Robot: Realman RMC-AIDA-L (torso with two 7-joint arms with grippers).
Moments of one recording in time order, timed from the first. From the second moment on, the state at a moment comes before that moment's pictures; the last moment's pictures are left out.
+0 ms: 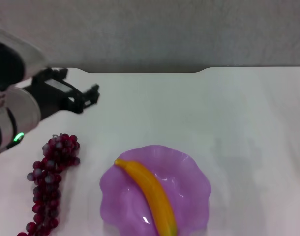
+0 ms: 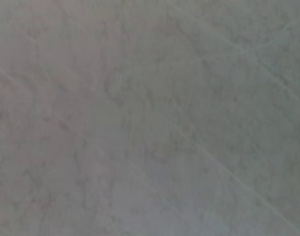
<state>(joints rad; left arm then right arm) -0.04 -2.03 -1.33 -1.86 2.85 -0.67 0.22 -0.01 2.01 -1.64 -1.35 0.23 -0.09 0.18</state>
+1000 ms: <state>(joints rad) -0.40 -2.02 -1.52 -1.43 2.87 -1.08 0.15 0.00 2.01 -1.68 -1.37 0.23 -0.09 0.18</state>
